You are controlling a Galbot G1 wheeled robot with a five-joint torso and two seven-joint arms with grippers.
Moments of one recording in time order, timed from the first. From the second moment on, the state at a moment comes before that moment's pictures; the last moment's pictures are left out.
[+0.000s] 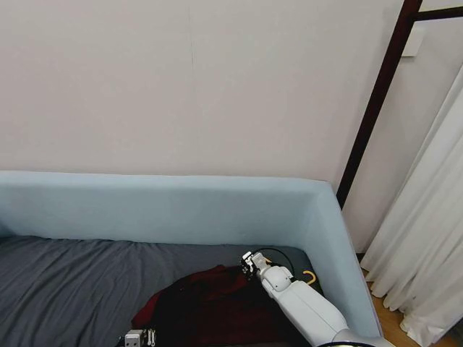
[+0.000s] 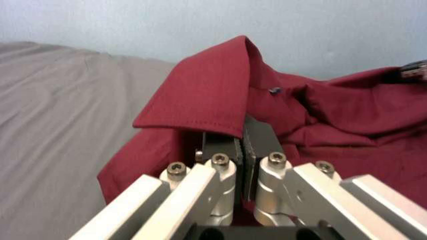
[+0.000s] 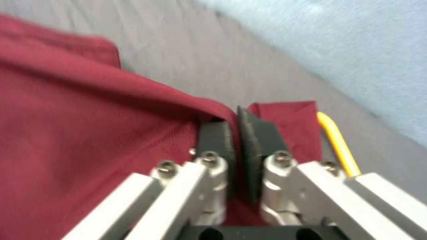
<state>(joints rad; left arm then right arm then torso) 1.56 -1.30 -0.50 -1.64 -0.33 -0.22 -0.01 -0.44 1.38 -0.33 0.80 0.35 -0.29 -0.05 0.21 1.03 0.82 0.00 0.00</state>
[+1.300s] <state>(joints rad) 0.95 -0.74 -0.44 -1.95 -0.91 -0.23 0.02 -0.58 0.76 0.08 1.99 1.13 -0.12 0.22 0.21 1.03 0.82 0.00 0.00</state>
